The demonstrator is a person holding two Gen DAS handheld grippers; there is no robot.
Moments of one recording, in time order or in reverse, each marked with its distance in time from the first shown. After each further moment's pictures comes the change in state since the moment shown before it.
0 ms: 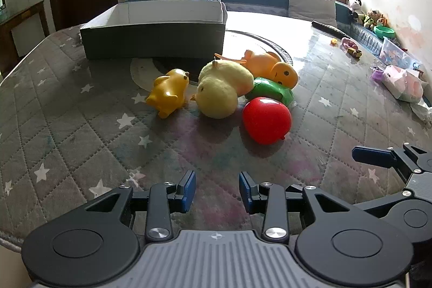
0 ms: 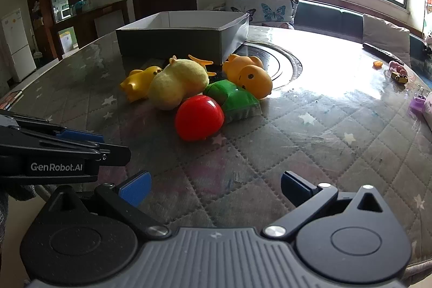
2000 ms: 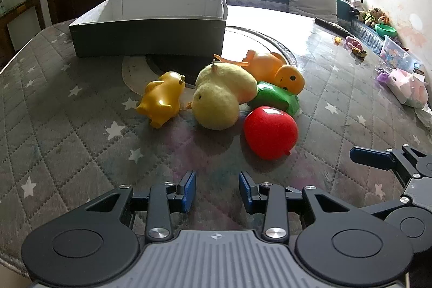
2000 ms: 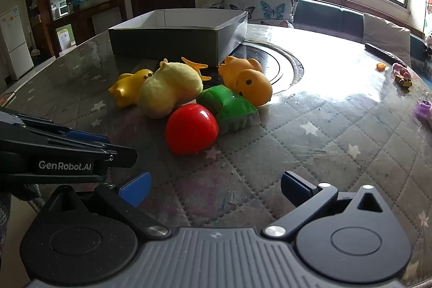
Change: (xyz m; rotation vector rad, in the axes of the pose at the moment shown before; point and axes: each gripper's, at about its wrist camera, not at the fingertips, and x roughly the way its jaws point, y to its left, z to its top) left arm 0.024 0.002 0.021 -0.012 0.031 -0.016; right arm 0.019 -0.005 0.015 -0.004 0.014 -0.009
